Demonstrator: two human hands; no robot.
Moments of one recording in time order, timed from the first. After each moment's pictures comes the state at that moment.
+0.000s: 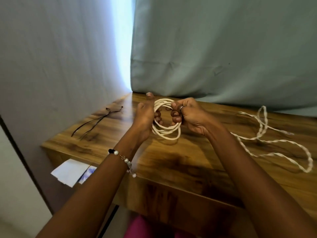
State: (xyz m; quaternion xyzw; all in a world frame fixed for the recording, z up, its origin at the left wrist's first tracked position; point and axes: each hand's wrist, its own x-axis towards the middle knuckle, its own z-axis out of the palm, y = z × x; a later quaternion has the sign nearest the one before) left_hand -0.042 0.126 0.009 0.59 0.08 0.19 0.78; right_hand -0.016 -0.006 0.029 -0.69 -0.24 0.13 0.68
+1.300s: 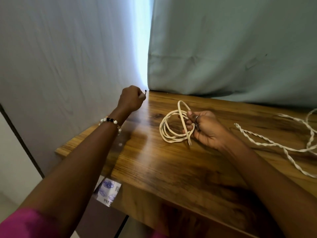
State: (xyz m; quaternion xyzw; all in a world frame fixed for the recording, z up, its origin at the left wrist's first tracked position) left_hand 0.049 0.277 0.014 0.92 0.10 0.29 0.25; right_hand 0.012 0.029 -0.003 -0.57 -0.10 0.20 0.79
